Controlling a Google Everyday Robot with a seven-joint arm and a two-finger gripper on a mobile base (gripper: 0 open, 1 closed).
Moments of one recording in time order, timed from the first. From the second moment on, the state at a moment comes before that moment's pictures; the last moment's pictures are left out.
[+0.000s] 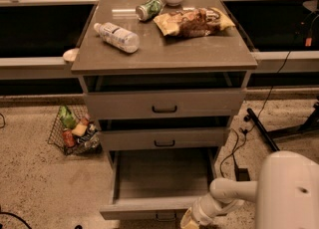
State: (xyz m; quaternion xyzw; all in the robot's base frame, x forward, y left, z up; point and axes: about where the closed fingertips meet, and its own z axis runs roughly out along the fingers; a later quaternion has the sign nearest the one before) arm 0.389 -0.111 0.216 -0.57 0.75 0.32 0.11
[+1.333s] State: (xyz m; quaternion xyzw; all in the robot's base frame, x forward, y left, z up) arm 0.420 -0.133 0.141 -0.62 0.76 0.19 0.08
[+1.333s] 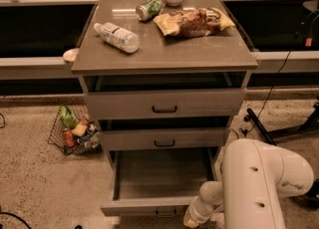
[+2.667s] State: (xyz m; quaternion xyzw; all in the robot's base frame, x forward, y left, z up) arm 0.450 -0.141 0.148 -0.65 0.72 0.17 0.15
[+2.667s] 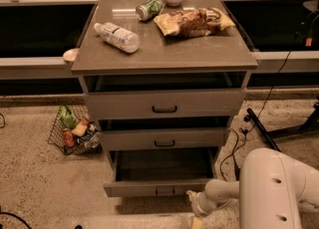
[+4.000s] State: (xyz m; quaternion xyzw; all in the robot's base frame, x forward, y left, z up) arm 0.544 -0.148 0.149 -0.66 0.70 0.14 0.25
